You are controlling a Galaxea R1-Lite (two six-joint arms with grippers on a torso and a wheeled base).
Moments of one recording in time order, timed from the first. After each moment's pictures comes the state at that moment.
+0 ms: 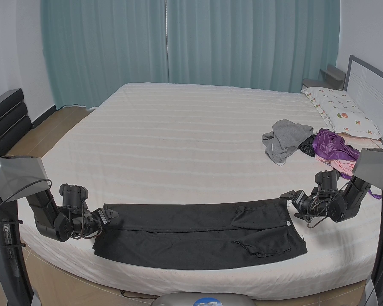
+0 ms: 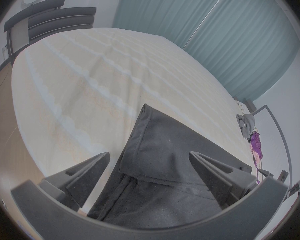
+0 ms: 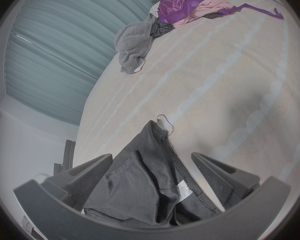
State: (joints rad) left arm -0.03 2.30 -0.65 -0.84 -0.10 -0.57; right arm 0.03 2.37 -0.84 -0.79 0.23 0.80
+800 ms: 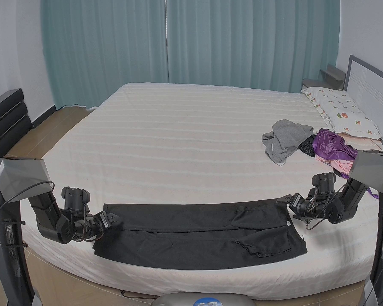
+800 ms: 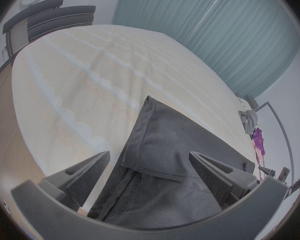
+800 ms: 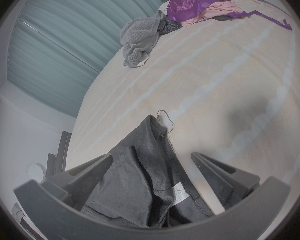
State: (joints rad) left arm -0.04 2.32 -0.64 -0.85 -0.09 -0.54; right arm 0.04 2.40 -0.85 -0.79 0.23 0.71
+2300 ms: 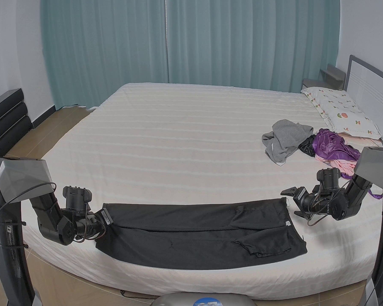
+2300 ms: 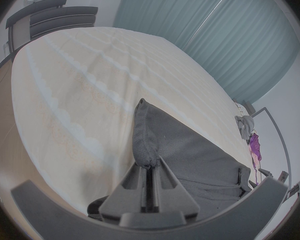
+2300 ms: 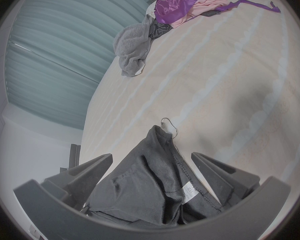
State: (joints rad) left arm -0.05 2.31 -0.63 -0.90 -0.08 -0.61; right arm 0.02 2.36 -0.85 -0.79 0.26 0.85
